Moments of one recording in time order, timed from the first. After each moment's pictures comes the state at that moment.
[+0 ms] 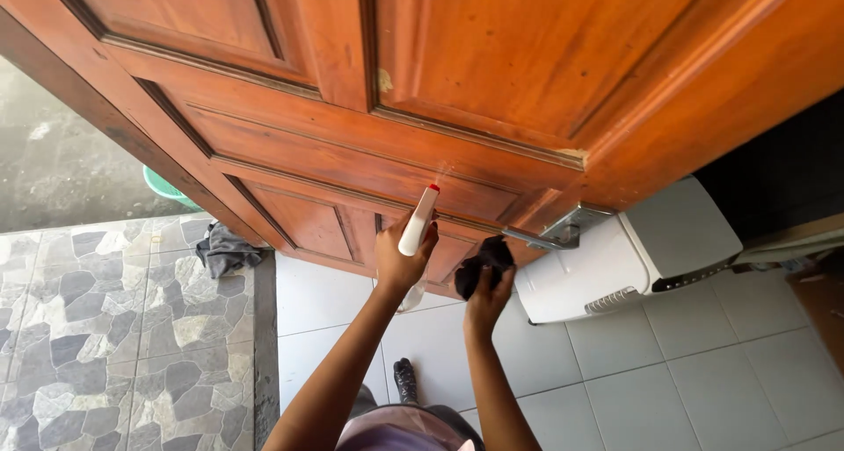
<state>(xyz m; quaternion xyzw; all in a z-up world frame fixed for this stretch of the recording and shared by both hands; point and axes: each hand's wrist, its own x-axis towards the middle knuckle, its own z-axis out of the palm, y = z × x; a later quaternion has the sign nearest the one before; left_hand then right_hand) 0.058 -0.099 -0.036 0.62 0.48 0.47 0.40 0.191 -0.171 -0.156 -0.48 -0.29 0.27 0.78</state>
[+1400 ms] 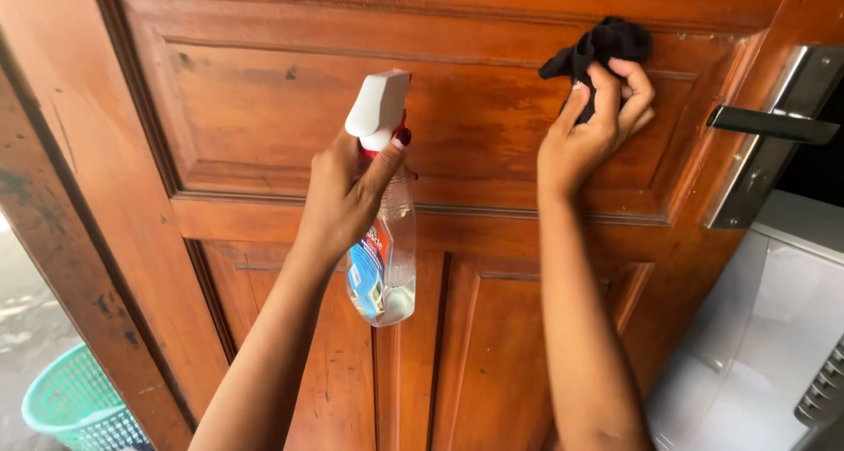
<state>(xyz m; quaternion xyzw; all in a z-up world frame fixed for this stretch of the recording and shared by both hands) -0.117 0.059 -0.192 0.75 0.10 0.63 0.15 0.162 0.054 -0.174 -0.35 -0.36 -0.55 0.67</state>
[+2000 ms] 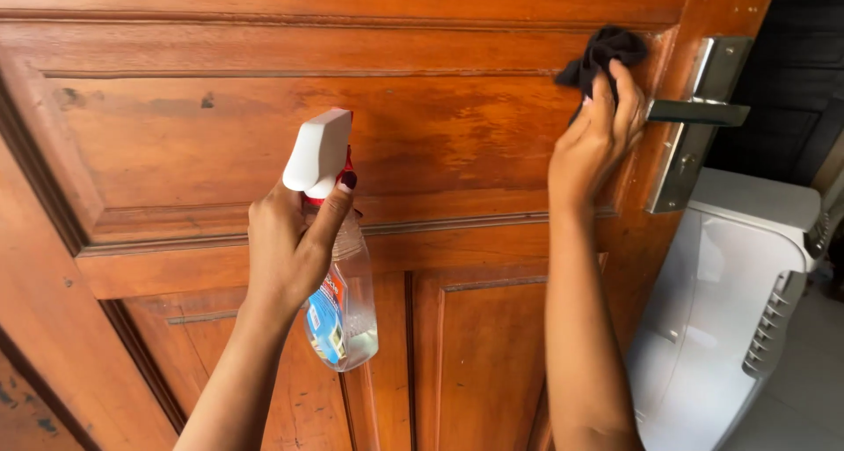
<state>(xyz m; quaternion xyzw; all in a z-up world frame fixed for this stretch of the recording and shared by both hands) -0.110 0.075 -0.215 0.76 0.12 0.63 0.09 0.227 0.023 -0.191 -0.43 -0.32 -0.64 0.55</state>
